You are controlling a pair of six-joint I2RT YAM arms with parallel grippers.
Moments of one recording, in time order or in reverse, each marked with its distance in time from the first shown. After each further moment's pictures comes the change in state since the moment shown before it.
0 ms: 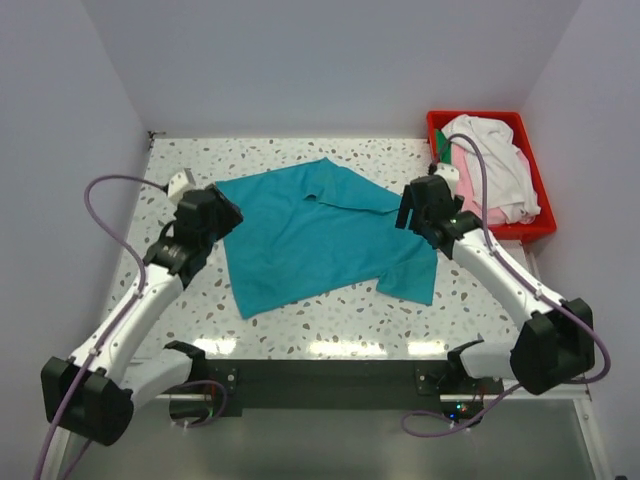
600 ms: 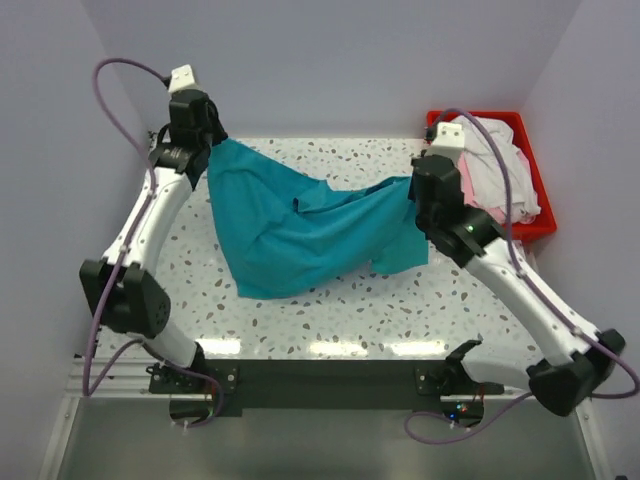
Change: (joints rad) left arm 0.068 0.384 0.658 0.008 -0.040 0.415; right arm 0.284 -0.261 0.214 0.090 0.349 -0.266
